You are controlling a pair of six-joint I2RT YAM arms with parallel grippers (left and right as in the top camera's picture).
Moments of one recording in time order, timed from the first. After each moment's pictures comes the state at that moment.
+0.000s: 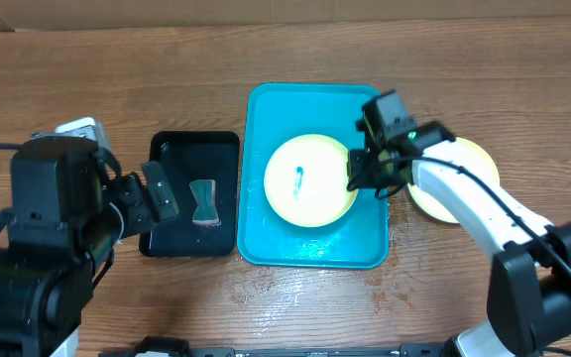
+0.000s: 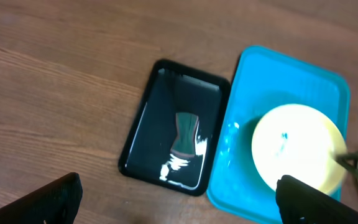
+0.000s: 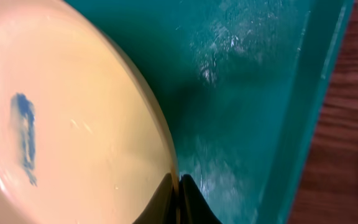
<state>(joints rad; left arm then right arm) -0.13 1.11 1.73 -1.50 -0.16 -0.39 0.38 1.73 1.21 -0.76 -0.17 0.35</state>
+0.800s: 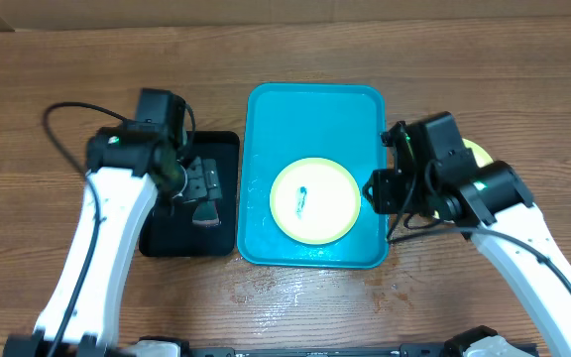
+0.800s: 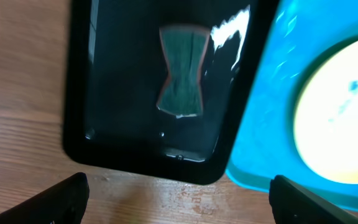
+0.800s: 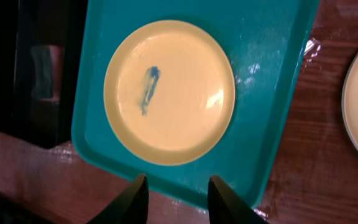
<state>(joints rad) -0.13 1.47 1.34 -1.28 -0.03 -0.34 0.38 1.30 1.16 -0.98 -0.26 0.33</state>
